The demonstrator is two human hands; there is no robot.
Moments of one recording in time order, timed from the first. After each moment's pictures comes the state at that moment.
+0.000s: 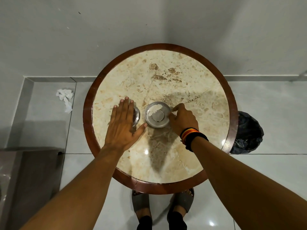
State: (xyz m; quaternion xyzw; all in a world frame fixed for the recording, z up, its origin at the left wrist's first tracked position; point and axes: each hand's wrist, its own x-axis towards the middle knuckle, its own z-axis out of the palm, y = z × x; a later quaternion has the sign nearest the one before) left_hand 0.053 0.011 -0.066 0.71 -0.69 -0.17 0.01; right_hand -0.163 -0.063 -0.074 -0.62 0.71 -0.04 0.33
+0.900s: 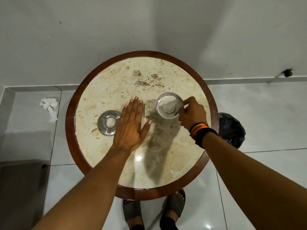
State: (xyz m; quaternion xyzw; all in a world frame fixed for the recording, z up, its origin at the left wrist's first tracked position) left_hand -0.014 -0.015 -0.079 0.65 -0.74 -0.14 0.09; right_hand -0.238 -0.088 -0.041 -0.56 0.74 -0.15 0.33
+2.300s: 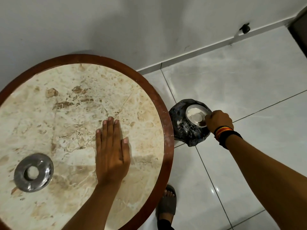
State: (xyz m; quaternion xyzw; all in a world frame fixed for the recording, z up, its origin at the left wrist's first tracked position) left_hand -0.158 -0.036 -0.132 0.65 -0.74 -0.12 0.10; right_hand -0.523 -0.083 -0.163 -0.35 0.90 0.04 0.25
